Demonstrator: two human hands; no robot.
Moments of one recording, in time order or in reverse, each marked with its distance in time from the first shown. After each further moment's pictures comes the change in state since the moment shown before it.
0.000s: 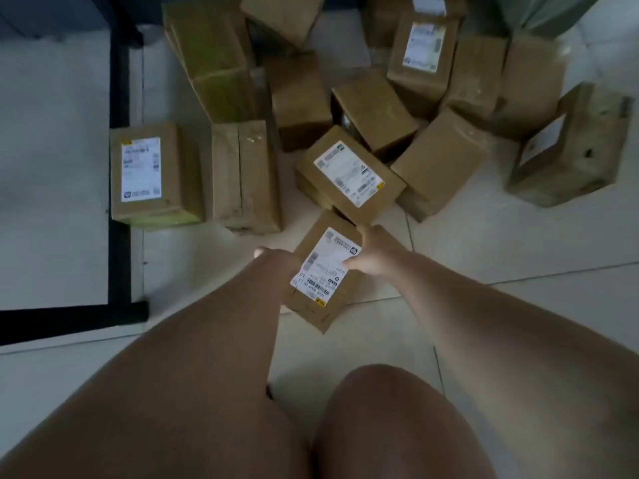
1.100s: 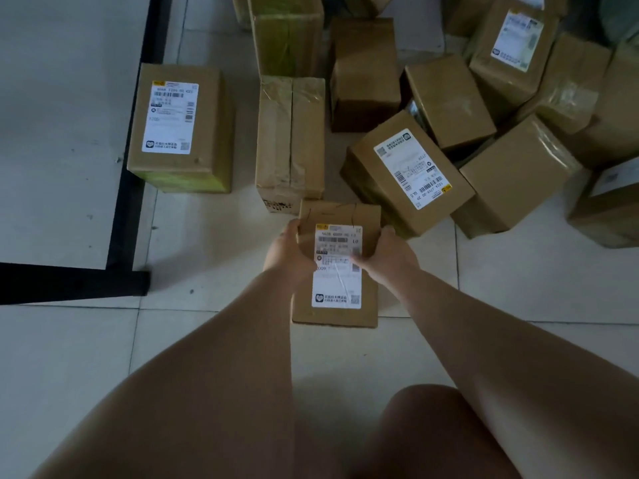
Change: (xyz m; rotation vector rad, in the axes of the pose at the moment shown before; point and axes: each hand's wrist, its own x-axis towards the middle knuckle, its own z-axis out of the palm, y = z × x) left_hand 0.074 -0.065 0.024 -0.685 0.235 0.238; right_hand 0.061 -0.037 0.068 0.048 0.141 0.012
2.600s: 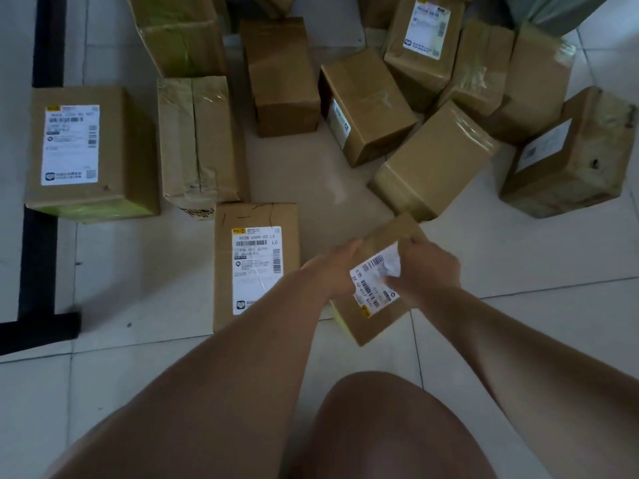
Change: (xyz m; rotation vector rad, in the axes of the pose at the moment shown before) left_hand -0.010 0.085 0.104 0.496 -0.470 0.320; right_hand -0.023 0.108 -0.077 -0.573 0.200 -0.044
